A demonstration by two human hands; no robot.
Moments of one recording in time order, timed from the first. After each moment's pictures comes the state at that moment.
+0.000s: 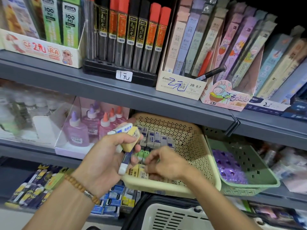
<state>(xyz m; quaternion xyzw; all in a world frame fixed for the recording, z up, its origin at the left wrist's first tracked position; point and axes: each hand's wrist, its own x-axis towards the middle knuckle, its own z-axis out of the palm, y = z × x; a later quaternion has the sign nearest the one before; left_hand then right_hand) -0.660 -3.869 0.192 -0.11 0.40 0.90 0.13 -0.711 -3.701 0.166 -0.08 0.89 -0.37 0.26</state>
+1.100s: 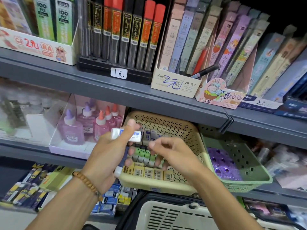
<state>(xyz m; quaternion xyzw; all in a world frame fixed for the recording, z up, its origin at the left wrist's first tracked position) -0.658 -3.855 0.192 -0.08 0.57 0.81 0.02 -0.693 -3.681 0.186 -0.07 0.83 -0.54 0.15</state>
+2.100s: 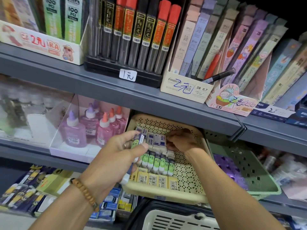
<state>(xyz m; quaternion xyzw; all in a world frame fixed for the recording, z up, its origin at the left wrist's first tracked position) -0.666 -3.864 0.181 -0.06 0.66 0.75 0.05 -0.791 -3.670 0.158 0.12 0.87 -0.48 0.08</state>
